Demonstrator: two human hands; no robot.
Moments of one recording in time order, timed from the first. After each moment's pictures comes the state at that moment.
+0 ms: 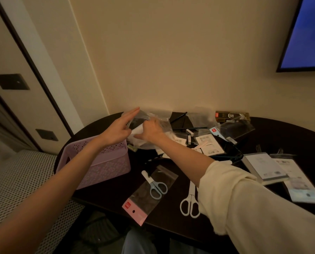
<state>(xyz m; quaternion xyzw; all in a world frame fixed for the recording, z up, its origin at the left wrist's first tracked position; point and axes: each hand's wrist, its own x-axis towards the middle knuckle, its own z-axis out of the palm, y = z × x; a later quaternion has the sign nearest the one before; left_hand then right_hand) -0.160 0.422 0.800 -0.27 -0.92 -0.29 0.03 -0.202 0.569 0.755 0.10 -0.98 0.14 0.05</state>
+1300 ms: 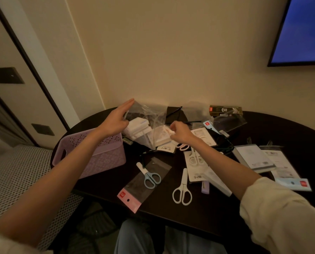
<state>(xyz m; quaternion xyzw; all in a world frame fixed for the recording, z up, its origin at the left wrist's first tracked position) -0.154 0.436 0.802 -0.24 -0.93 -0.29 0.05 -0.170 0.689 0.711 0.03 -0.96 0.29 0.02</state>
